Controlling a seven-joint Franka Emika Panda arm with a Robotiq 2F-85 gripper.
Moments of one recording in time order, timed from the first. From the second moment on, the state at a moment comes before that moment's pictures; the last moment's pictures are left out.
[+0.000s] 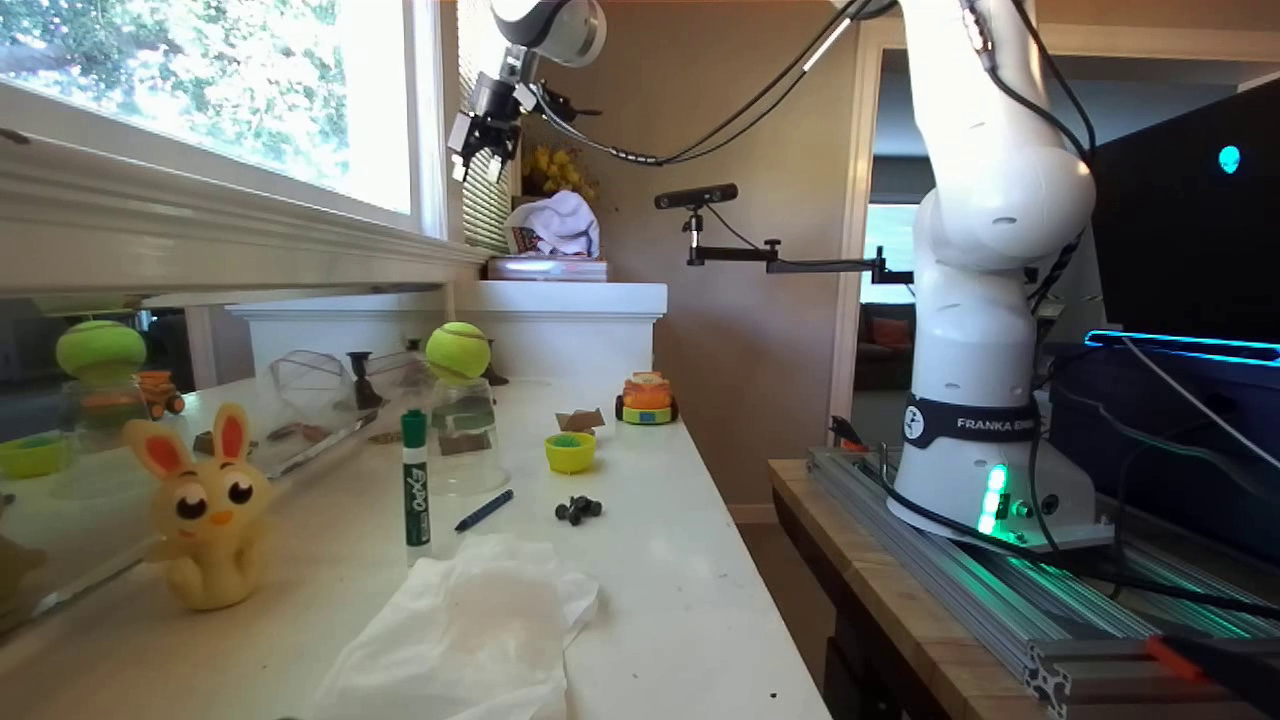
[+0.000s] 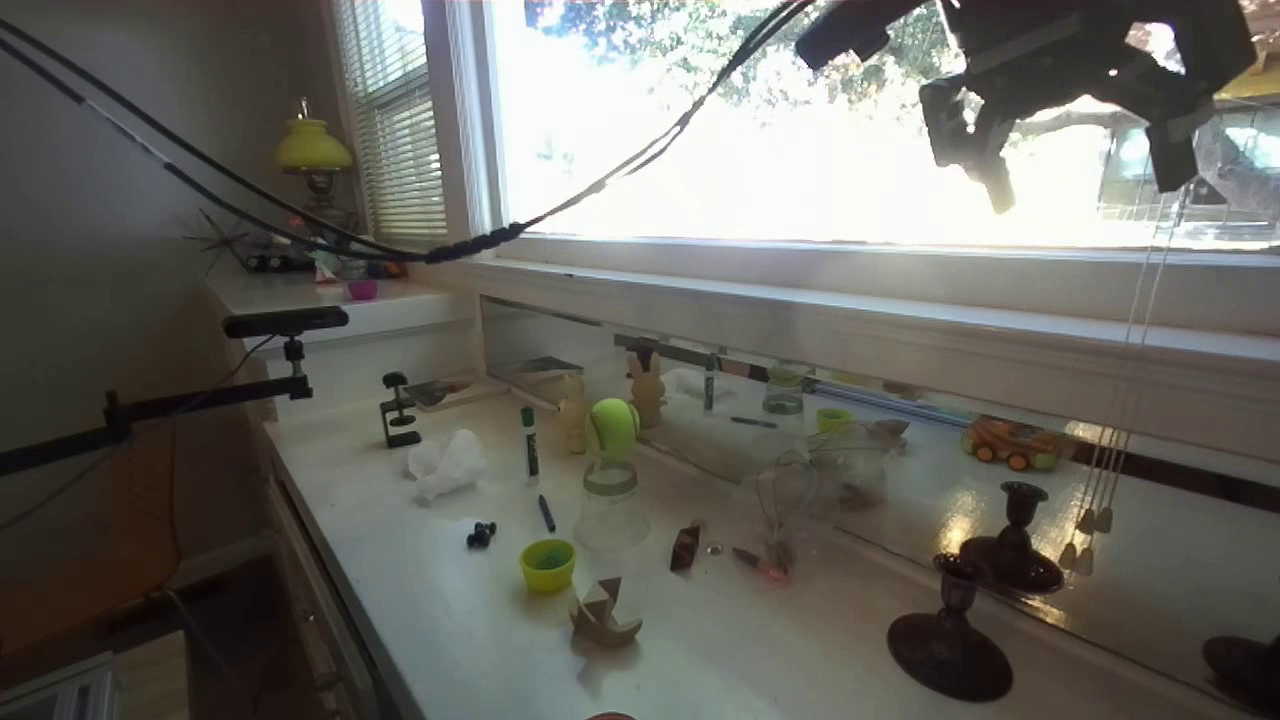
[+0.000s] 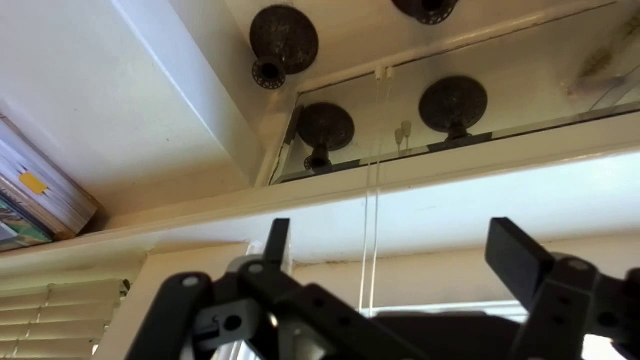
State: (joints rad) arm -0.30 0.17 -0.24 -1.62 -0.06 2.28 -0.14
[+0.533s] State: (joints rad) arm -0.28 0.11 -0.20 -1.62 0.01 2.12 -0.24
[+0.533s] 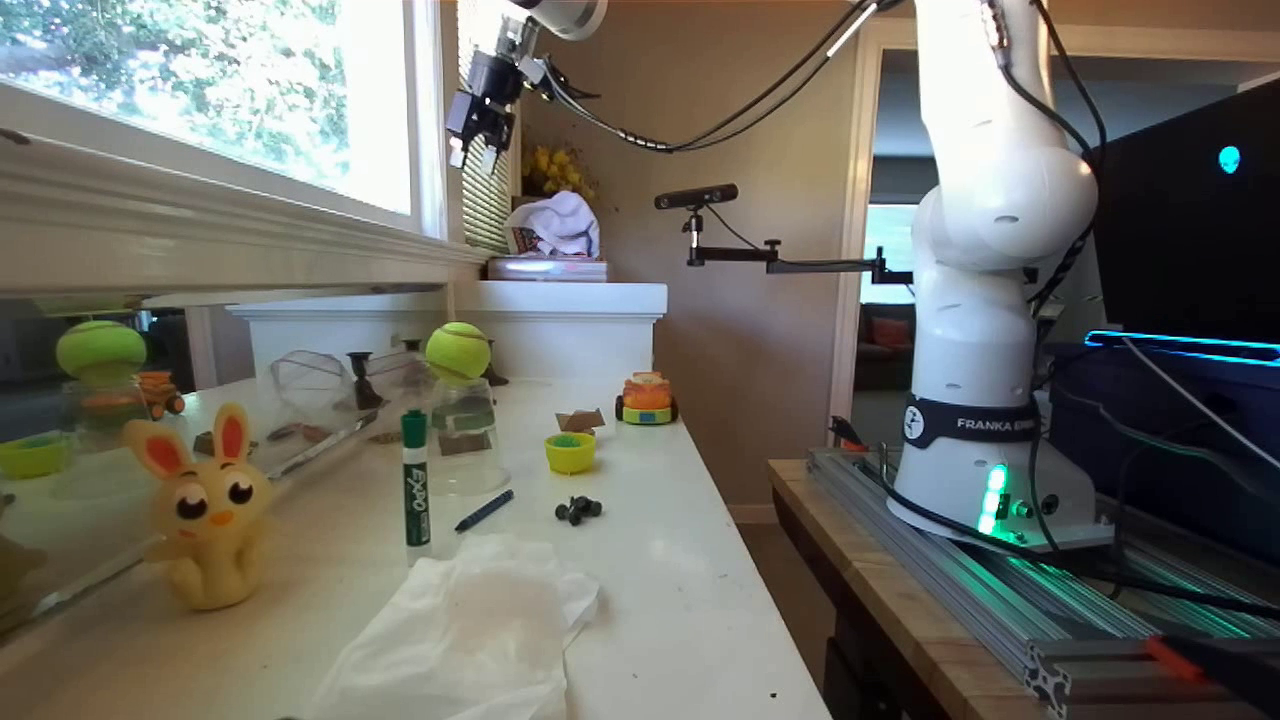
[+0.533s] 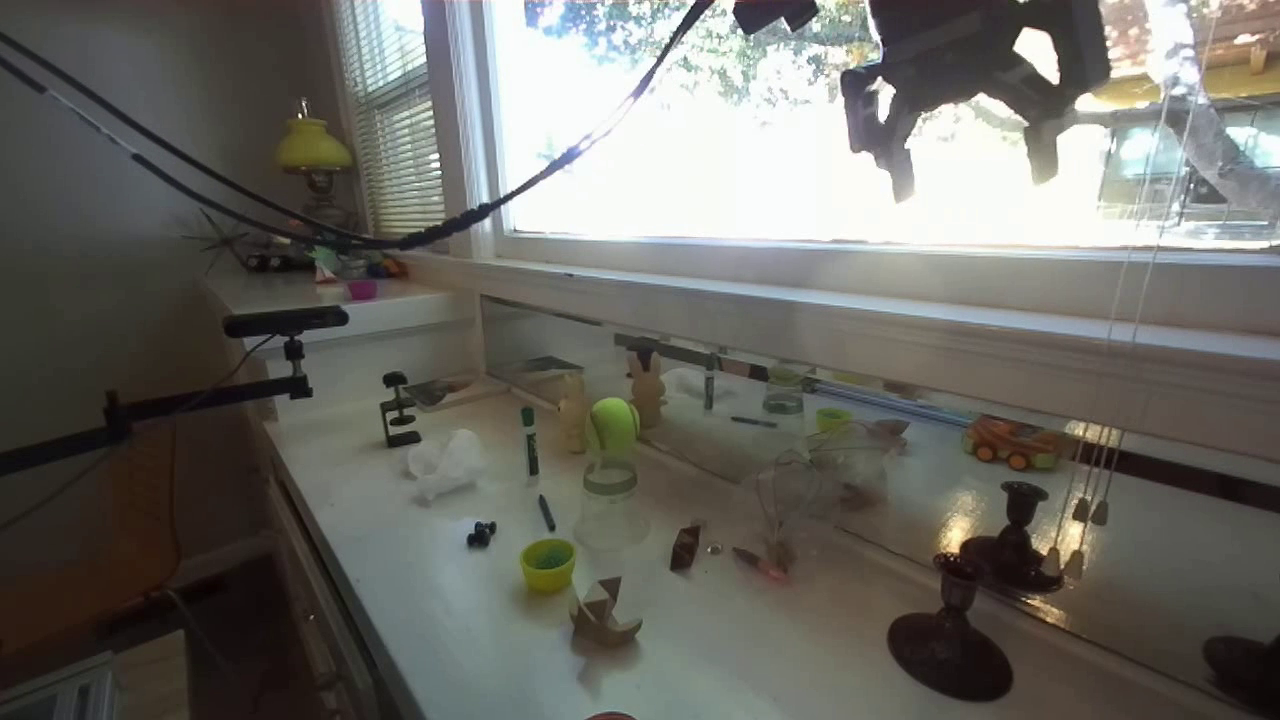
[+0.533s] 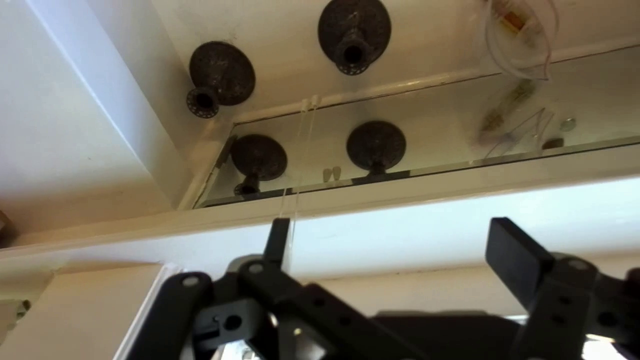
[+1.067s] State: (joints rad) arm -0.26 0.09 -0.20 -1.62 -0.02 2.06 -0.24
